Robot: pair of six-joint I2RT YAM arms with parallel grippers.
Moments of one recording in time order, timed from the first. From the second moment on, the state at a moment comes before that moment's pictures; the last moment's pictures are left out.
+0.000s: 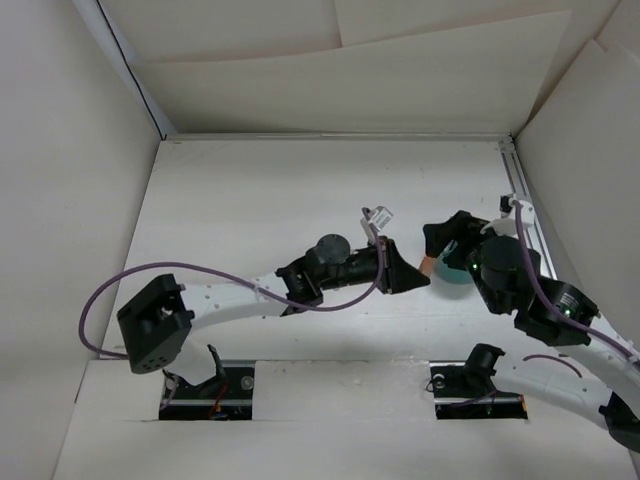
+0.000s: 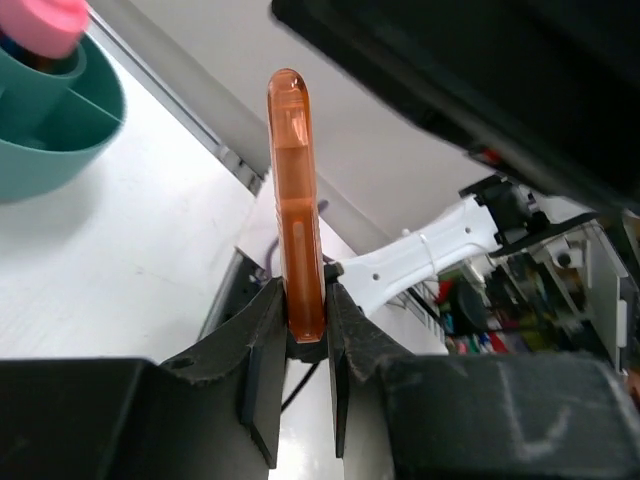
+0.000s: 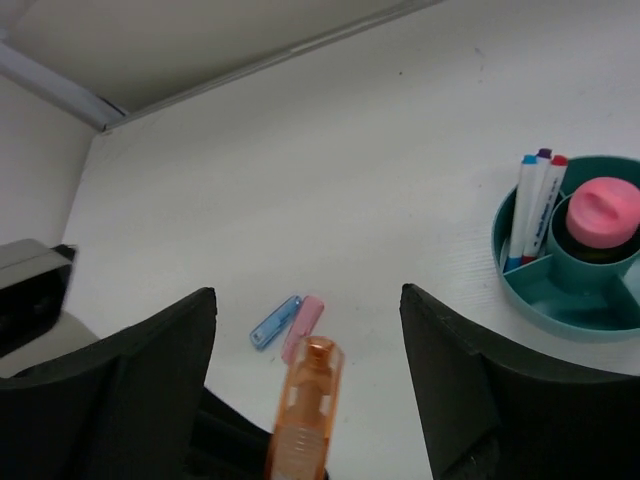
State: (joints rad) left arm -1.12 1.44 0.88 0.57 0.26 -0.88; right arm 0.93 0.70 1.05 -0.67 0.75 0.69
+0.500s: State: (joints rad) left arm -1.11 1.92 1.25 0.36 0.51 -1.08; right arm 0.92 0.80 1.47 -0.81 0.93 0.66
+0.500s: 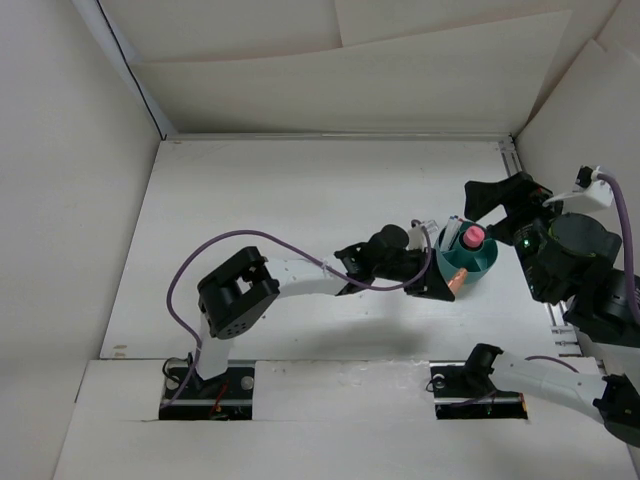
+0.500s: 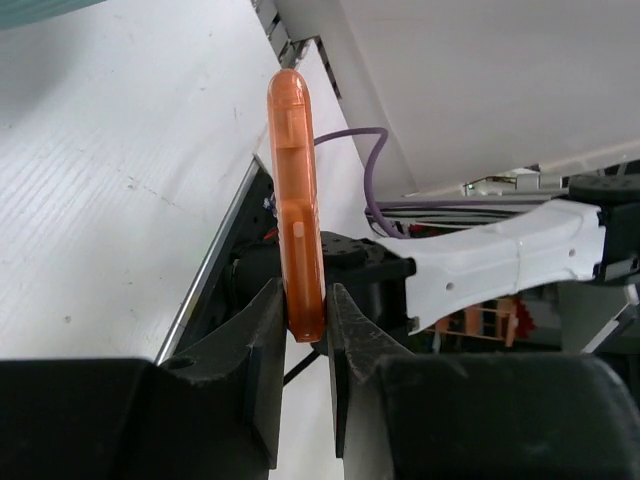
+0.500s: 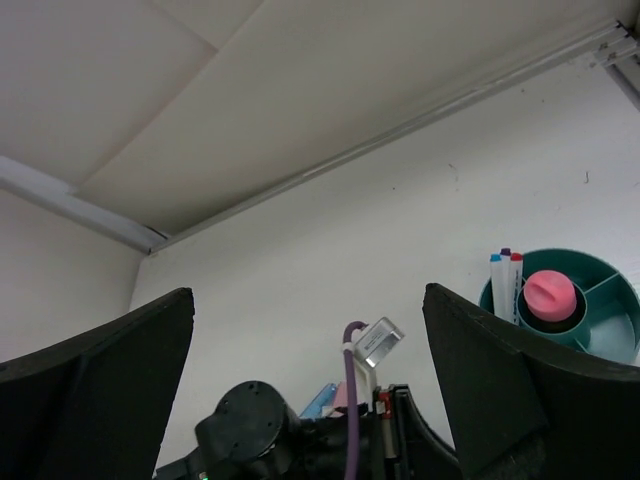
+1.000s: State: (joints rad) left arm -1.05 2.09 1.56 0.20 0.55 -1.18; right arm 0.92 0.82 1.47 -0.80 0.91 0.62
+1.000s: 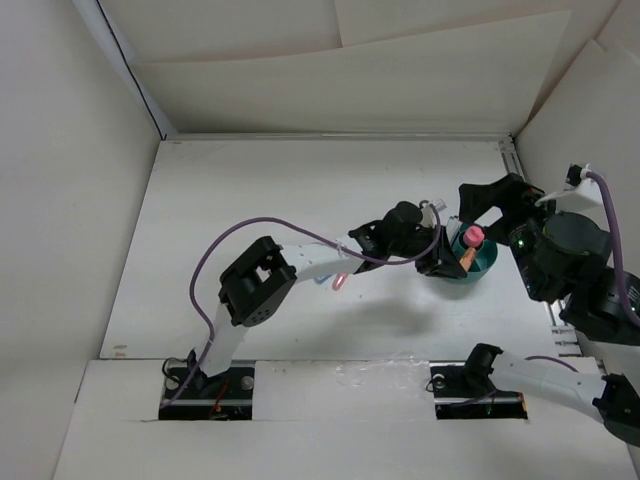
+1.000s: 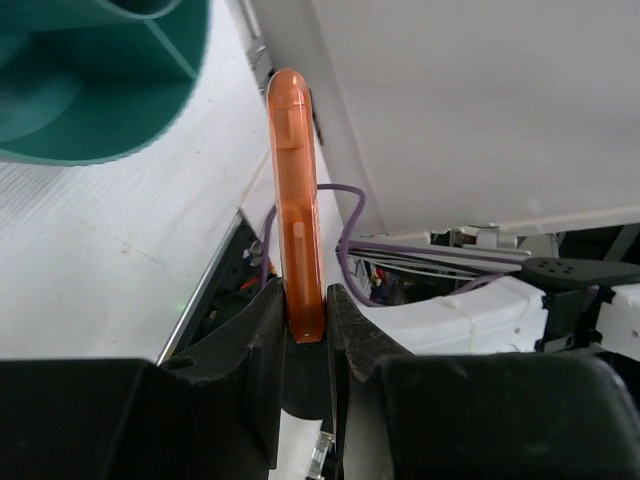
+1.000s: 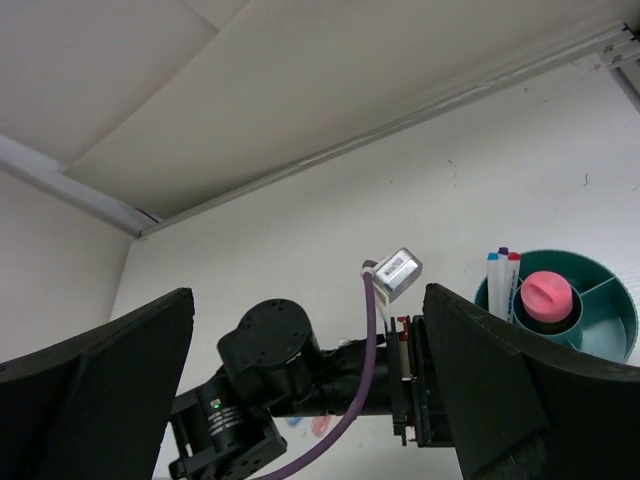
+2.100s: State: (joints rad) left arm -1.02 2.19 1.81 -0.21 0.55 -1.19; right arm 0.92 0.71 1.40 -0.78 0.85 0.60
